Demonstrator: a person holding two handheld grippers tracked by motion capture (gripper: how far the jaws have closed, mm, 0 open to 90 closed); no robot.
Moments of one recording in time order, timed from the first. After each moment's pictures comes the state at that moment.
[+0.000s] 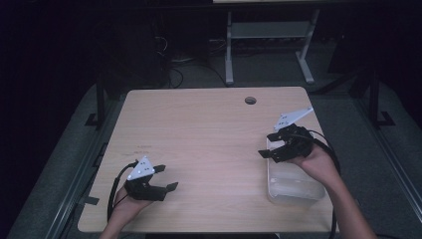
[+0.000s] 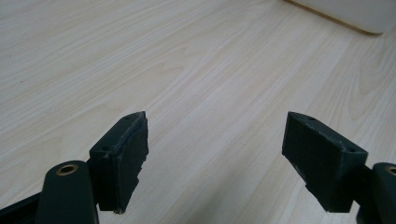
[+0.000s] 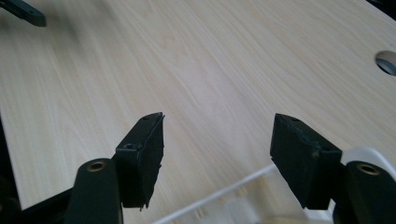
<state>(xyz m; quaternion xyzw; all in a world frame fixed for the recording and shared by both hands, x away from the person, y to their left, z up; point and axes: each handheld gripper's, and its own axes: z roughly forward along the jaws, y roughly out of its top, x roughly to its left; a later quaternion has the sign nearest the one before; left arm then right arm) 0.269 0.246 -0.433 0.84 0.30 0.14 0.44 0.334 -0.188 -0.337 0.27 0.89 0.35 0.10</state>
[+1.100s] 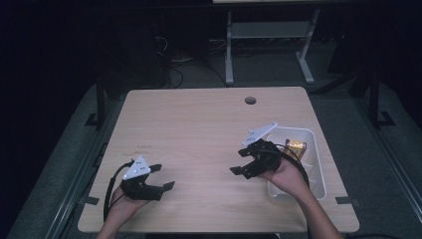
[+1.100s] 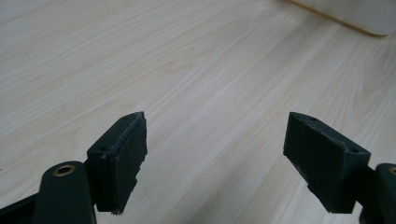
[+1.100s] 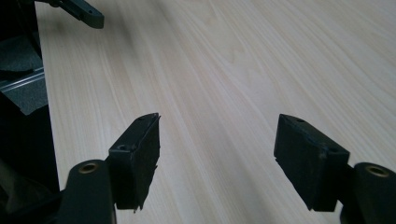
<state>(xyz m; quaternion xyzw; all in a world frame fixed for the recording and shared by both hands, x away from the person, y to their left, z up) 0.269 0.256 -0.430 0.83 0.31 0.15 0.43 0.319 -0.117 -0.368 0.24 0.90 0.37 0.04</state>
